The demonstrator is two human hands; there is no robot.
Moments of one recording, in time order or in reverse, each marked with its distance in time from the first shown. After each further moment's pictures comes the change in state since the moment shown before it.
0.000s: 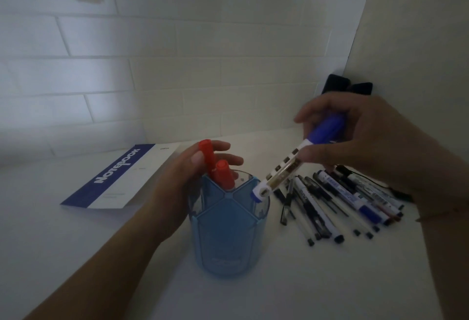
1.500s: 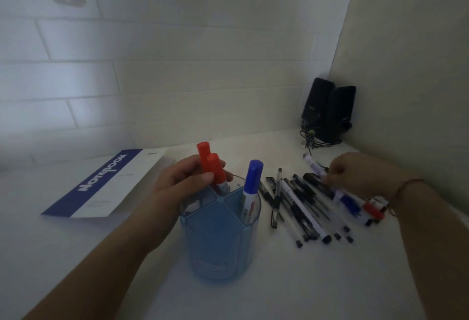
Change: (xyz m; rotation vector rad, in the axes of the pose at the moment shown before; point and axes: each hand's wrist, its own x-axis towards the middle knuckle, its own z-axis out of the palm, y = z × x) left_hand -0.002 0.004 0.010 0.130 0.028 -0.127; right_hand 0.006 0.107 -0.013 -0.677 -0.209 0.647
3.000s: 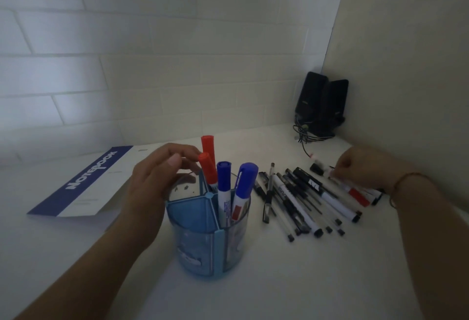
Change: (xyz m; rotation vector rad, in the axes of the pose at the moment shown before) left_hand 0.000 -0.007 0.000 0.086 0.202 0.306; right_hand 0.014 0.033 0.001 0.010 0.059 0.076
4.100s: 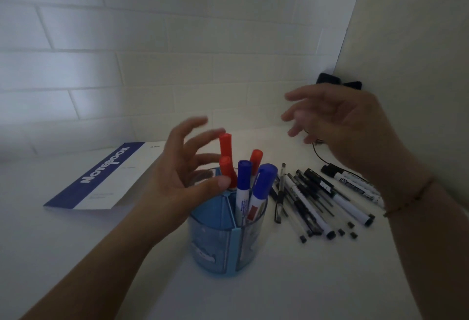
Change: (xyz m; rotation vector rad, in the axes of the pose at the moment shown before) left_hand -0.004 0.016 -0.001 -0.008 -0.167 -0.007; right_hand -0.065 -0.102 -0.034 0.773 0.393 -0.739
